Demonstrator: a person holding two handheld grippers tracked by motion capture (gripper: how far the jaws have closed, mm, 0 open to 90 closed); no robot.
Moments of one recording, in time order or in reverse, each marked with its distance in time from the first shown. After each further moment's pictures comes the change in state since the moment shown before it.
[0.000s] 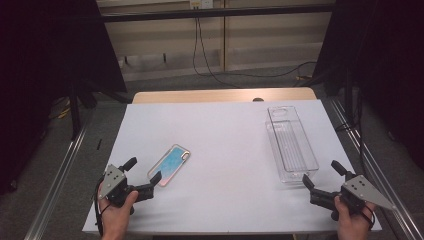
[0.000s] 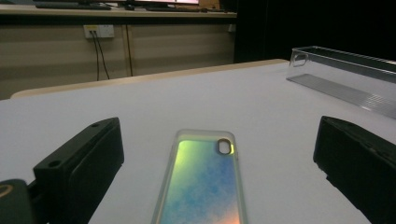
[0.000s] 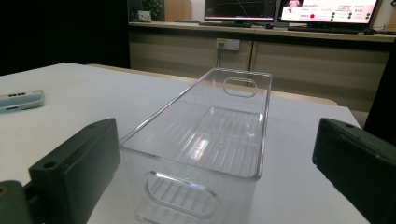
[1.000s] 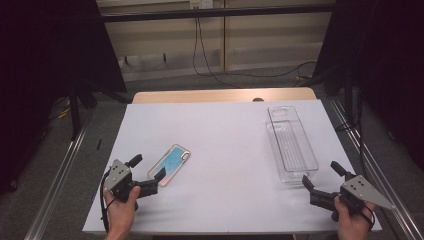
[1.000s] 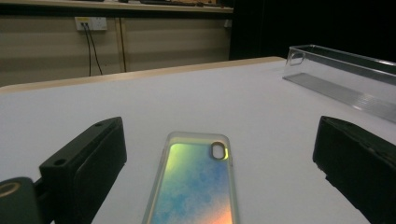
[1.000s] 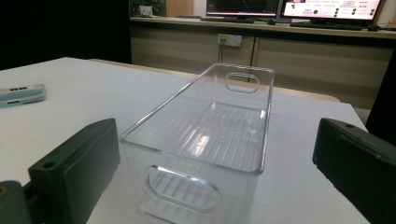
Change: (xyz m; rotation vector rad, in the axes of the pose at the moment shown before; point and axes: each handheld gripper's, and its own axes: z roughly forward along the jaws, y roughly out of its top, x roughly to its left) left arm -0.001 0.004 0.018 0.038 -0.055 -0.015; right arm 0.000 -0.001 0.000 0.019 0.005 -0.003
